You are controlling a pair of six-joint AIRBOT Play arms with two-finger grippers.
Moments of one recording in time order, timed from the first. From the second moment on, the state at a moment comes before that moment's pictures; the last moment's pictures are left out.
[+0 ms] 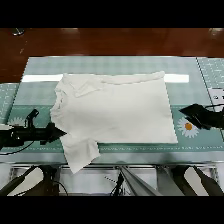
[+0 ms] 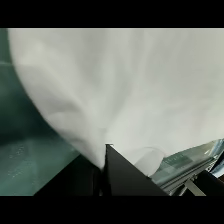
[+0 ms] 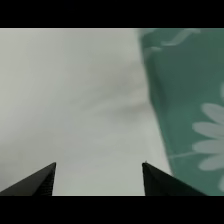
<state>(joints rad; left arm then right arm) 0.51 -1.08 0.33 0.74 -1.20 -1.06 -0.64 -0.87 0.58 -0.91 1.21 1.28</state>
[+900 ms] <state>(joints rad) 0.51 -1.08 0.32 0.72 -1.19 -1.03 -0.50 -1.01 0.53 -1.30 1.43 1.44</state>
